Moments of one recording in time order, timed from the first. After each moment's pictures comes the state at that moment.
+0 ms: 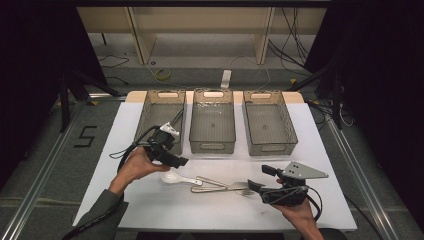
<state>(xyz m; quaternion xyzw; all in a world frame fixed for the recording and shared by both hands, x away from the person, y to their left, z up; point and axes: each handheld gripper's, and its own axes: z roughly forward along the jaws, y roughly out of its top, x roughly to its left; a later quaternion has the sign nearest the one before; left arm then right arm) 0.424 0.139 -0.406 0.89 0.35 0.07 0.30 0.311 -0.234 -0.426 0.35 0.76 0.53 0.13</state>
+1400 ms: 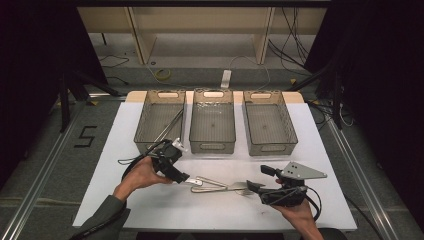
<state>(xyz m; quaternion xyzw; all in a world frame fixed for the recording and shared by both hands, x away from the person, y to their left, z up) 0.413 0.124 -0.441 0.93 0.29 0.06 0.22 0.310 -0.231 -0.424 0.34 0.76 0.53 0.13</state>
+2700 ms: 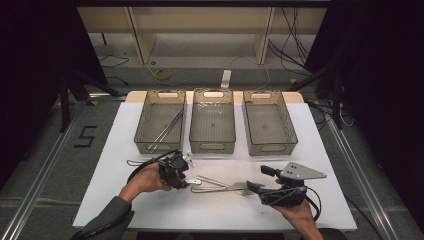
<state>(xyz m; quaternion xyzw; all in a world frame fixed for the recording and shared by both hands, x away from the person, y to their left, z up) 0.403 0.109 -0.464 0.96 0.21 0.03 0.17 0.309 -0.231 -0.424 0.35 0.77 0.53 0.14</state>
